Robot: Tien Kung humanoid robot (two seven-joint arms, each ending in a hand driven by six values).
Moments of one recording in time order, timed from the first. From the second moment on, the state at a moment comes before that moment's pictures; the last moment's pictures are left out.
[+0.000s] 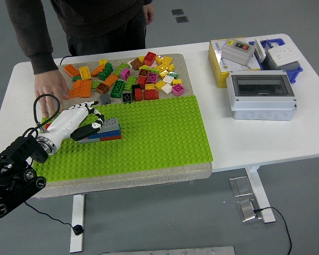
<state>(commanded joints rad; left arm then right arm) -0.63 0.49 -0.46 -1.13 1.58 0.33 -0.01 0.15 -0.29 0.09 0.34 0.27 -0.20 -0.08</state>
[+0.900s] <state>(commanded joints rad) -0.62 0.48 -0.45 -1.13 1.58 0.34 -0.02 0.15 -0.28 0.09 0.34 0.26 -0.20 -0.08</state>
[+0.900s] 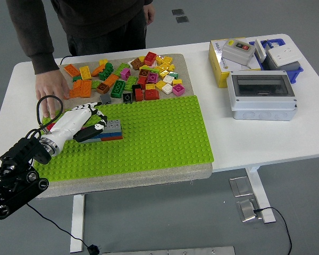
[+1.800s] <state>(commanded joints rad) -0.59 0.46 -0.49 -1.11 1.59 0.35 -0.02 0.14 -0.28 0.09 0.34 0.26 -0.20 -0.08</state>
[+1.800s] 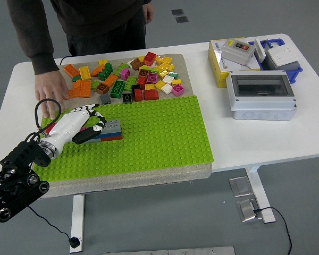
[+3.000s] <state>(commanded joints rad) -0.50 0.66 -0.75 -1.11 1.51 0.37 -0.17 0.15 -0.28 0.12 0.33 0.21 -0.20 -0.10</state>
